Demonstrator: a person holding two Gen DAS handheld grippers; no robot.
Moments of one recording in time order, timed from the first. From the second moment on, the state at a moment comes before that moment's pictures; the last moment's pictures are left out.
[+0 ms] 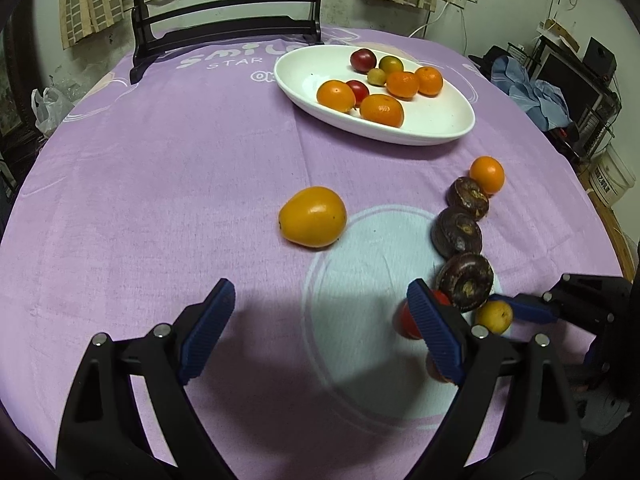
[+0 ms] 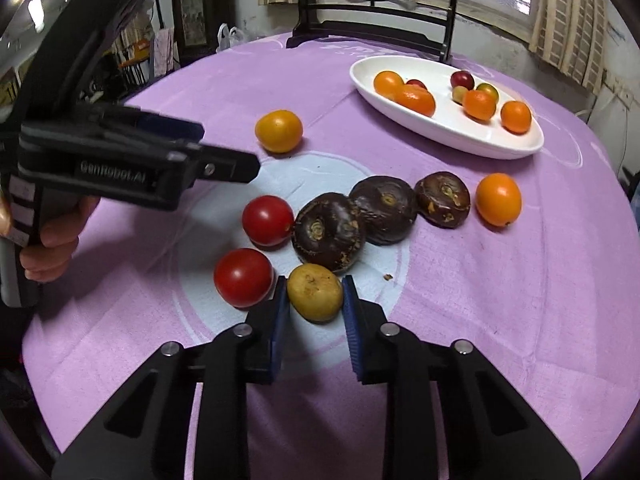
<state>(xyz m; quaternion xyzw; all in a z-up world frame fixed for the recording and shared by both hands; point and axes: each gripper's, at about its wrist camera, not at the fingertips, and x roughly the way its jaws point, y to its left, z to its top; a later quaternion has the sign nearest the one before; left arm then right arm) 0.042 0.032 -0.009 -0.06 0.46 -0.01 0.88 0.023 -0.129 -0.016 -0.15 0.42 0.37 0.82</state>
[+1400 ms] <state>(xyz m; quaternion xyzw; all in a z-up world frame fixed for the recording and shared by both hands) 0.059 -0.020 0.066 0.00 0.43 -0.02 0.90 0.047 -0.173 0.054 -0.09 0.34 0.34 0.87</state>
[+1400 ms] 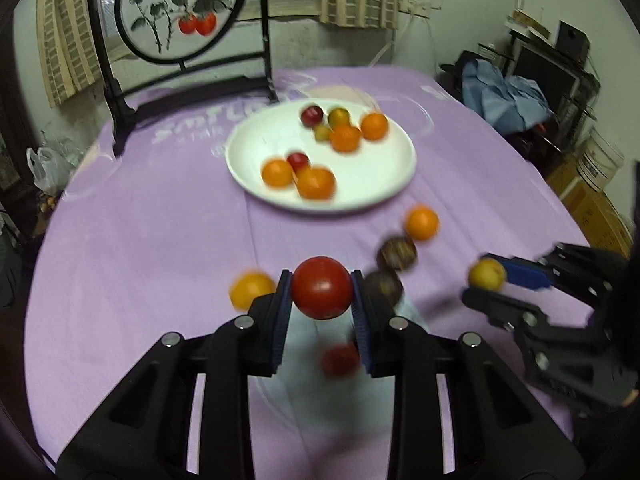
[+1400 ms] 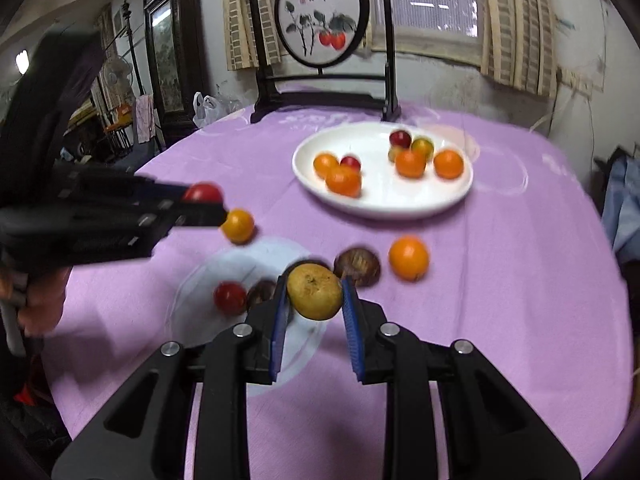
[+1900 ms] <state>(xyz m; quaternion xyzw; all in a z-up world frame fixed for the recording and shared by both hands) 0.193 0.019 0.028 -0.03 0.45 0.06 0.89 0.175 -0.137 0.022 -0.11 0.38 0.26 0.88</state>
